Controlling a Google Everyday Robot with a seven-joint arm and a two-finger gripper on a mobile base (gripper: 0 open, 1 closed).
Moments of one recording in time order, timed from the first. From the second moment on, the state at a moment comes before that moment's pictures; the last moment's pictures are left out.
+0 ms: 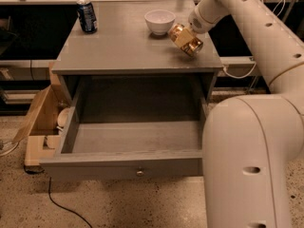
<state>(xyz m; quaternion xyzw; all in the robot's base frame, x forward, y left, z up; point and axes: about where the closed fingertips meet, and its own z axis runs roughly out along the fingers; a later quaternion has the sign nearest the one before) 0.825 -0.134 0.870 -0.41 0.85 0.03 0.32</state>
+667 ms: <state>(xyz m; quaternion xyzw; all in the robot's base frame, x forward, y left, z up) 0.839 -0.131 0.862 -0.40 0.86 0.04 0.32</state>
